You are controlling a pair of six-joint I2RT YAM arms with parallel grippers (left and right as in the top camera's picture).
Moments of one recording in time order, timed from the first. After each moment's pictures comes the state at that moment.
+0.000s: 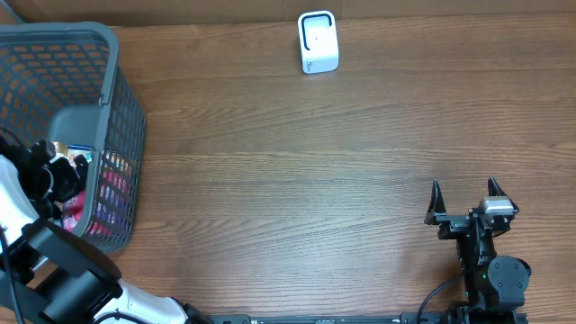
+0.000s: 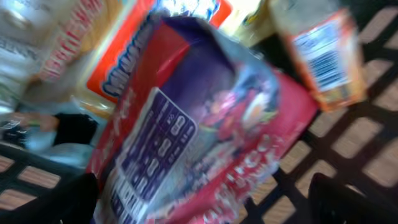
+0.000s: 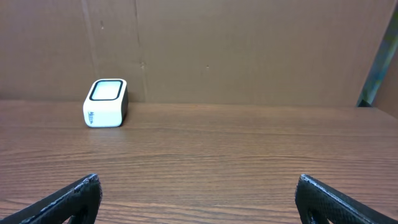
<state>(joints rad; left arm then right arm) 0.79 1.84 1.58 -1.29 0.12 0.19 -0.01 0.01 0.02 -0.04 -0.04 -0.01</state>
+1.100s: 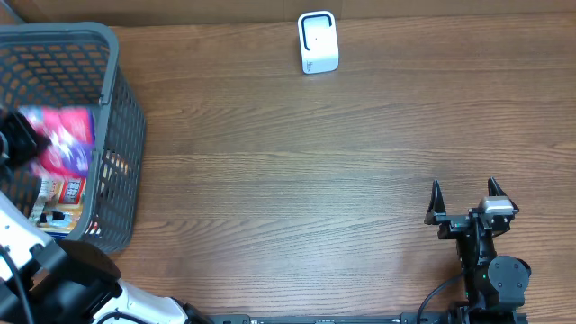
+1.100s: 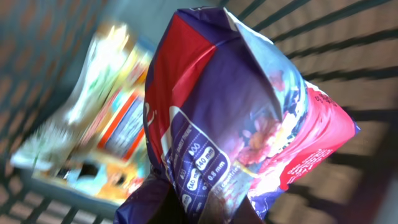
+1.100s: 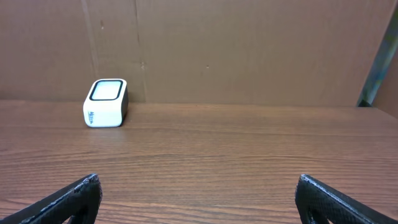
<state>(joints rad) 0.79 1.85 2.10 -1.48 0.36 0.15 -0.01 0.01 0.02 -0.04 -0.04 -0.01</state>
